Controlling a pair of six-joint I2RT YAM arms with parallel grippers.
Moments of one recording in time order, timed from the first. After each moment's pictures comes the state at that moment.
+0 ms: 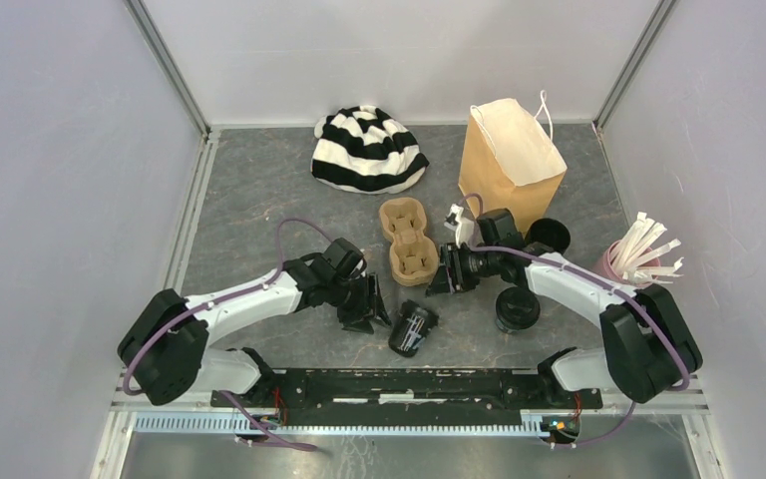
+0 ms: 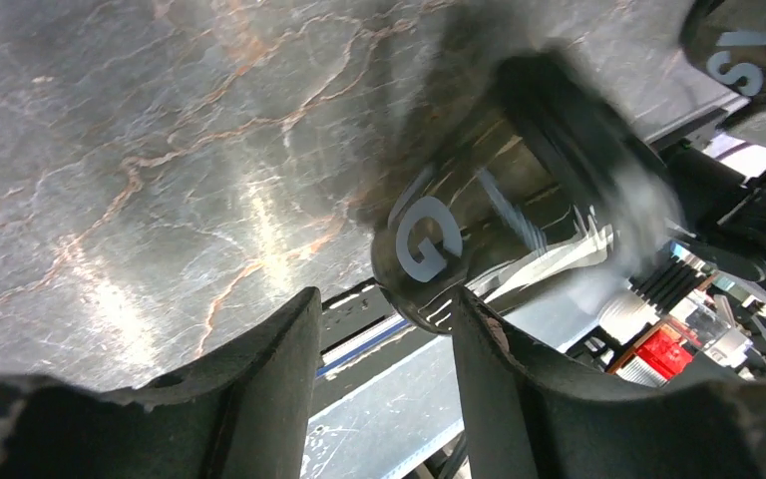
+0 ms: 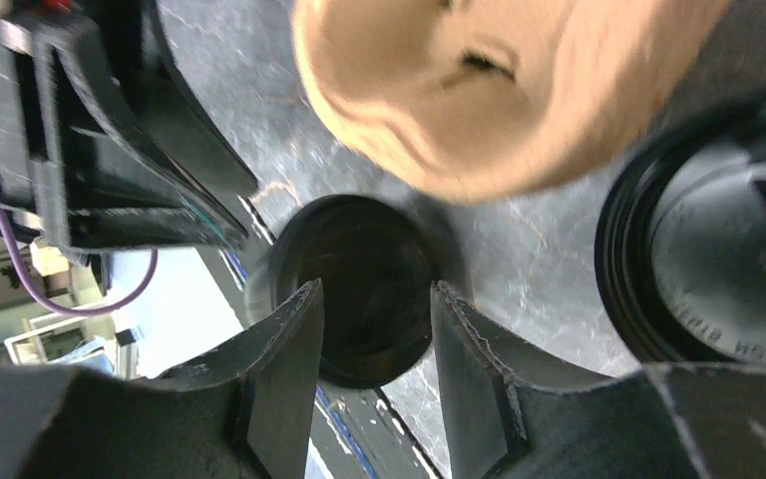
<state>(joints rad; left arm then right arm) -0.77 1.31 0.68 -0.42 0.40 -0.93 0.48 1.35 0.70 -0.20 -0.71 0.36</state>
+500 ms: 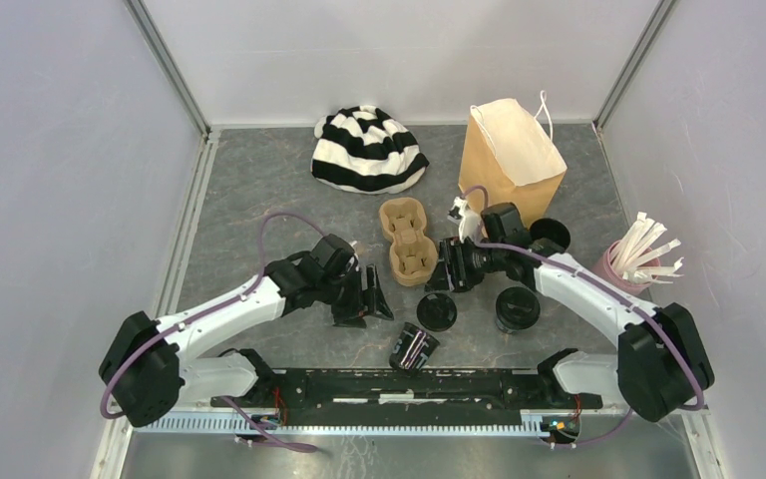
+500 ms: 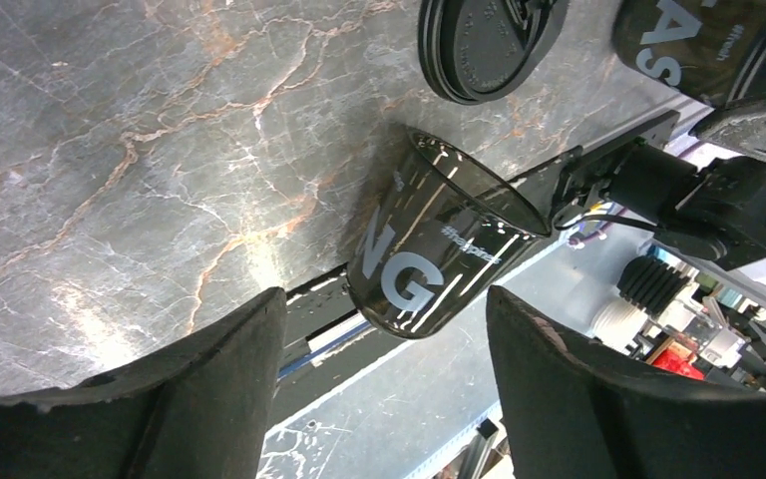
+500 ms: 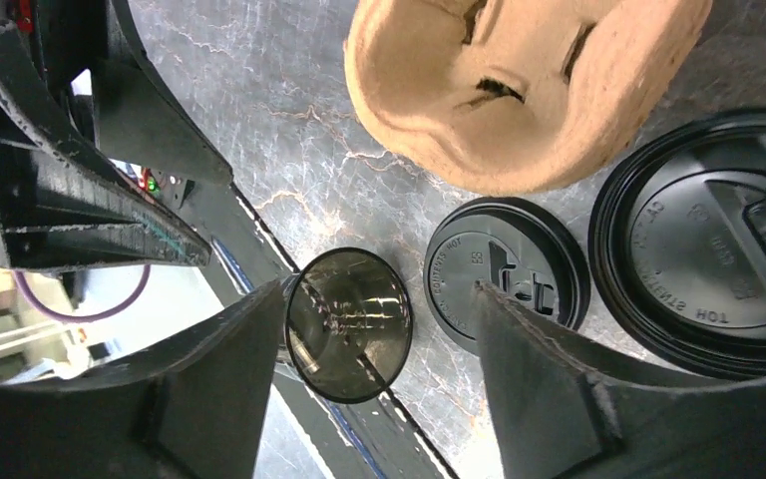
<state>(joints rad) -0.77 1.17 0.69 -0.50 0.34 -0.92 0.48 1.26 0.71 -0.29 -0.66 0.36</state>
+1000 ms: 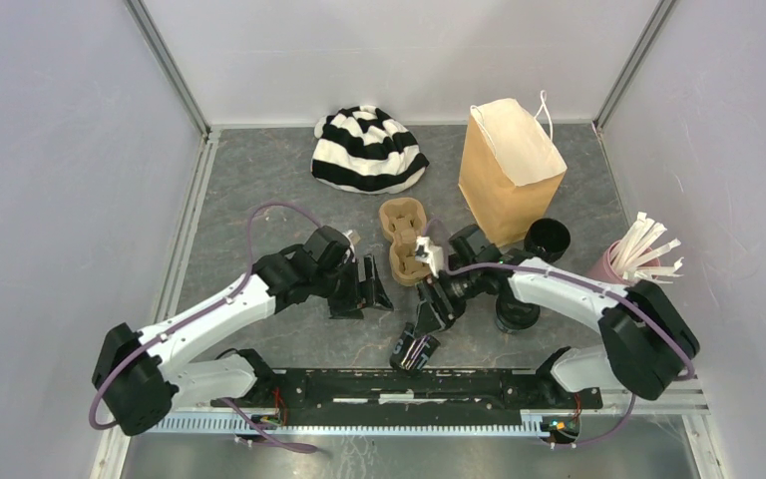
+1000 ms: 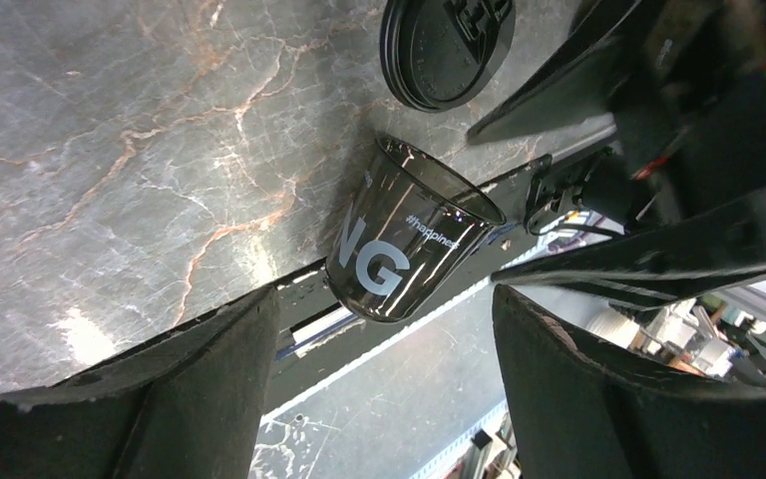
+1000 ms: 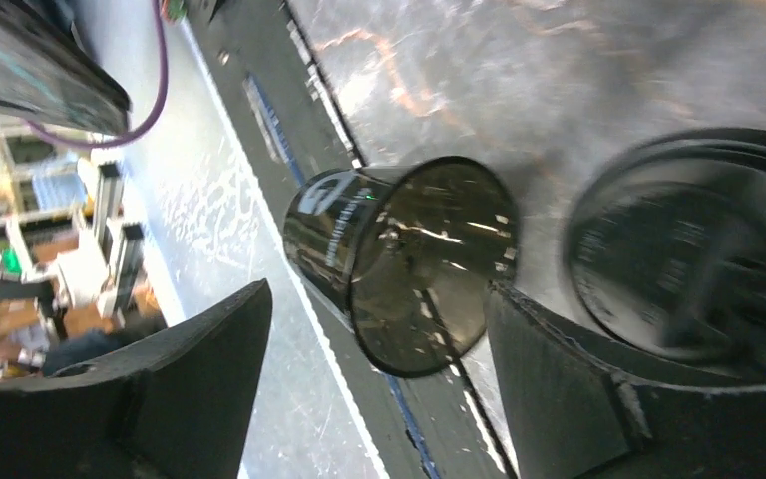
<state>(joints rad) -0.78 1.14 0.79 -0.58 0.31 -0.92 0.64 1.34 0.71 -0.39 -0.79 0.21</state>
